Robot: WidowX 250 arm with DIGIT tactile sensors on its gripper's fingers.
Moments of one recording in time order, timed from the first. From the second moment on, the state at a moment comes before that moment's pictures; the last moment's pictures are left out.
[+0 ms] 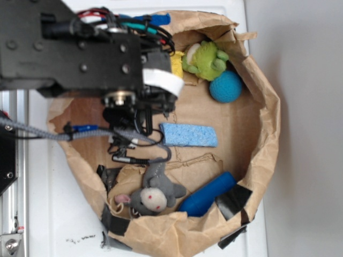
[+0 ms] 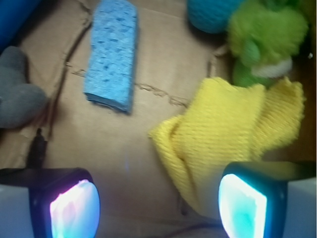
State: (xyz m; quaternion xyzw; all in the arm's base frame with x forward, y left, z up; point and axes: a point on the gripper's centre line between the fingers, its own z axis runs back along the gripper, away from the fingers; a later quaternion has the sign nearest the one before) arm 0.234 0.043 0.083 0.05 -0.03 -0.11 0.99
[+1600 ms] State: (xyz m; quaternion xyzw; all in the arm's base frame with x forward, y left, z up) arm 0.261 0.070 0.070 0.04 -0.02 -0.07 1.00
